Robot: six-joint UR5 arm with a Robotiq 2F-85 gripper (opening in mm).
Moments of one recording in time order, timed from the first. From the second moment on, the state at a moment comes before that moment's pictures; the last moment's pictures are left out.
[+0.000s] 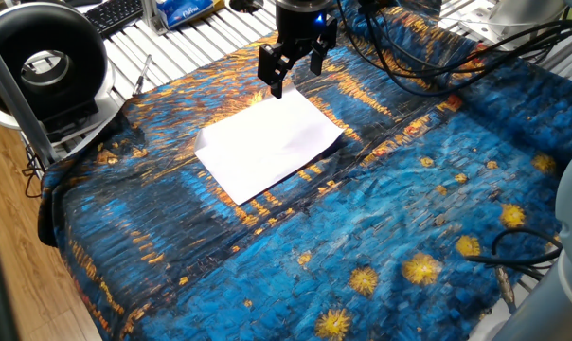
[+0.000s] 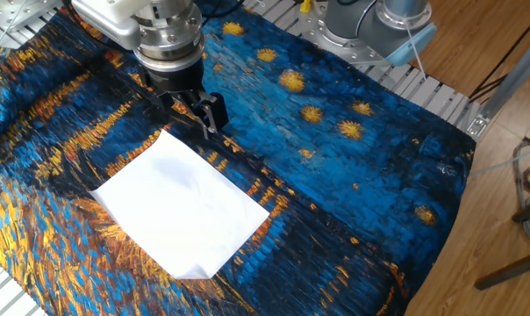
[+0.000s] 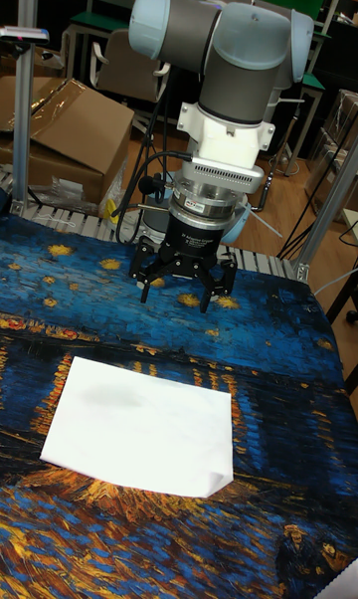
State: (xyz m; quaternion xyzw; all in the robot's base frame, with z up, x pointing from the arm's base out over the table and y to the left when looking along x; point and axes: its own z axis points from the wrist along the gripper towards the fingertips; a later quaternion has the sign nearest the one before) arm 0.544 0.002 0.190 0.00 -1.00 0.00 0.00
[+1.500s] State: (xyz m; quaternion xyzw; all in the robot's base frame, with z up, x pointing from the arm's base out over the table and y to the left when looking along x) arm 0.577 0.045 0.188 -0.07 -0.99 -0.06 -0.07
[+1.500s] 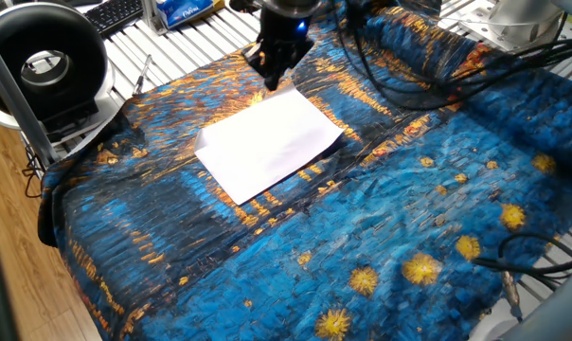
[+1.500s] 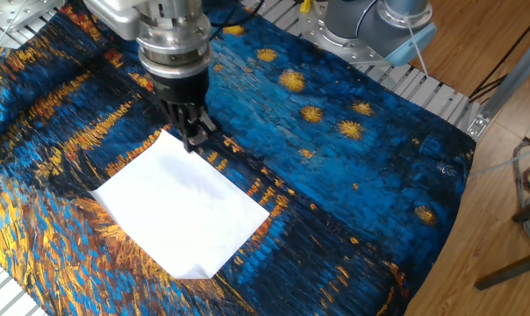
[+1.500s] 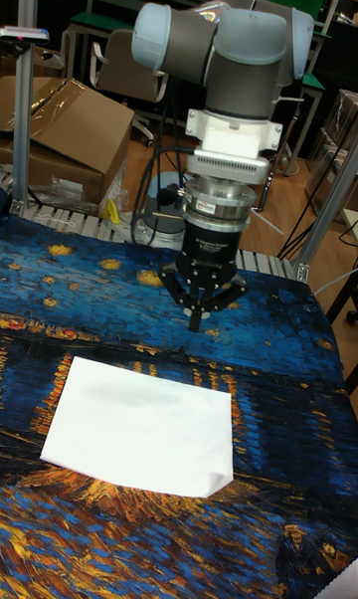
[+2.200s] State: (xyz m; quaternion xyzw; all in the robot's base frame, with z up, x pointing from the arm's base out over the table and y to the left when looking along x) arm 0.600 0.086 0.142 -0.07 -0.99 -0.05 -0.07
